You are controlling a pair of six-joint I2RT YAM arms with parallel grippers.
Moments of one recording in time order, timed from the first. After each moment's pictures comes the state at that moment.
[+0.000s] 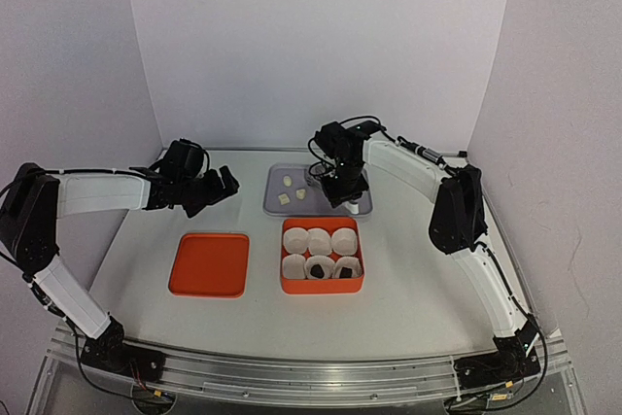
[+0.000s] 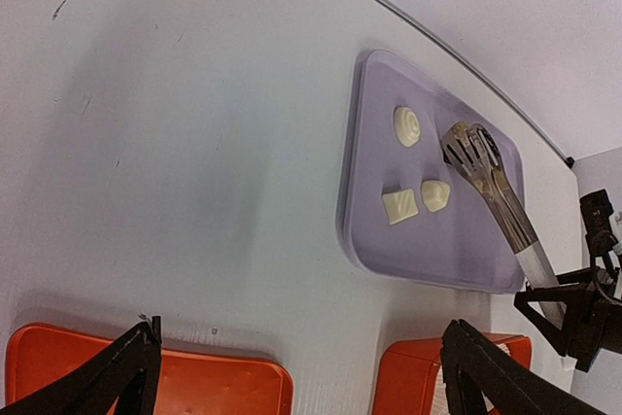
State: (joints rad) left arm -0.48 1.57 0.97 -0.10 -0.08 -0.79; right arm 0.68 2.57 2.52 -1.23 0.13 0.27
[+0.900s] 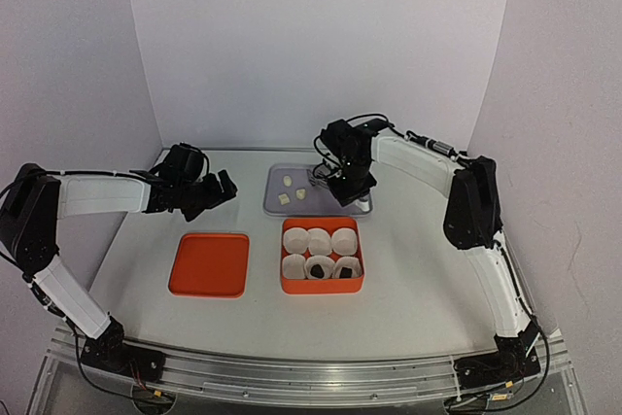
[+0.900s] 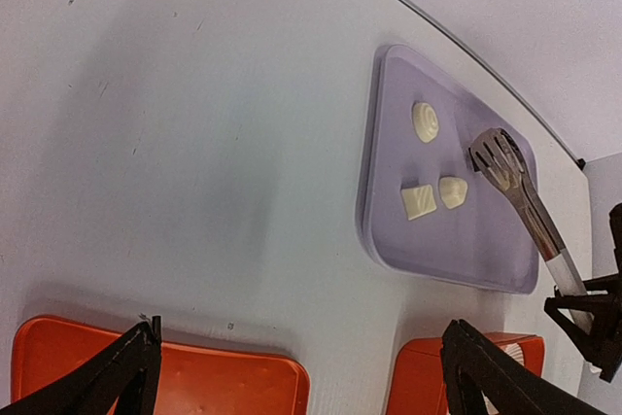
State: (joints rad) left arm -0.48 1.56 0.95 -0.10 -0.10 -0.79; right arm 0.68 2.46 2.34 -1.16 0.18 0.12
